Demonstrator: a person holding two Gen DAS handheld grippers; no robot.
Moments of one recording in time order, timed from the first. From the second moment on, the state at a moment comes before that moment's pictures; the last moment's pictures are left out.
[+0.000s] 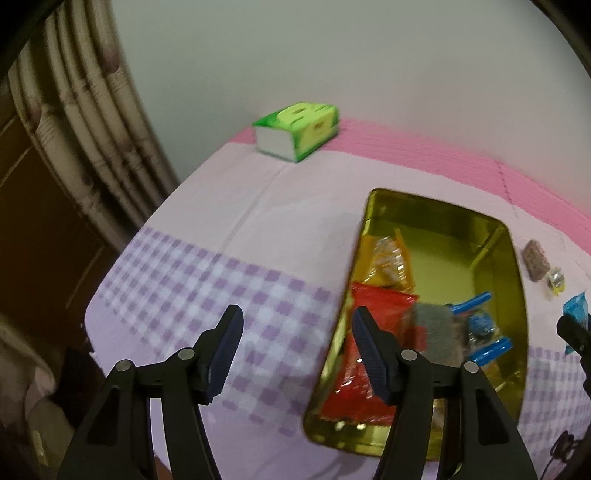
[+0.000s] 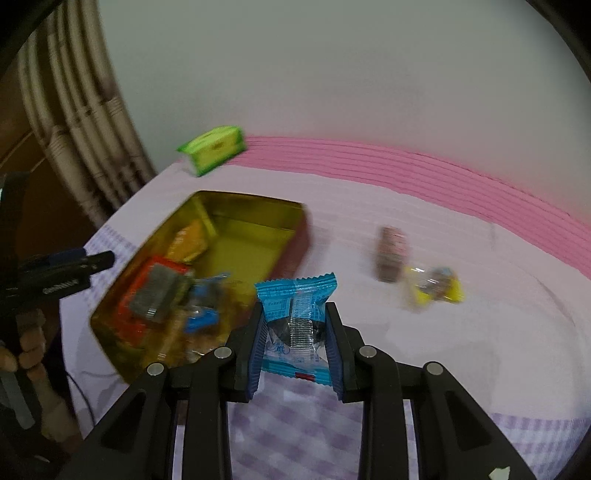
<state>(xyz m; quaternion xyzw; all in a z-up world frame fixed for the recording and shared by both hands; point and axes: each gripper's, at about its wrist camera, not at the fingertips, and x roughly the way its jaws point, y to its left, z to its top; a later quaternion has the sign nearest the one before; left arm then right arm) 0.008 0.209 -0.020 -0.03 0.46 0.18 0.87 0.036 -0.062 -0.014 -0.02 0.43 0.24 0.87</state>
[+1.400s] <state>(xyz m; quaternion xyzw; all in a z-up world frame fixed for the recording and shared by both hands) 0.001 0.231 -0.033 -0.06 0.49 0.20 0.85 0.042 0.036 -0.050 -0.07 0.48 0.29 0.83</state>
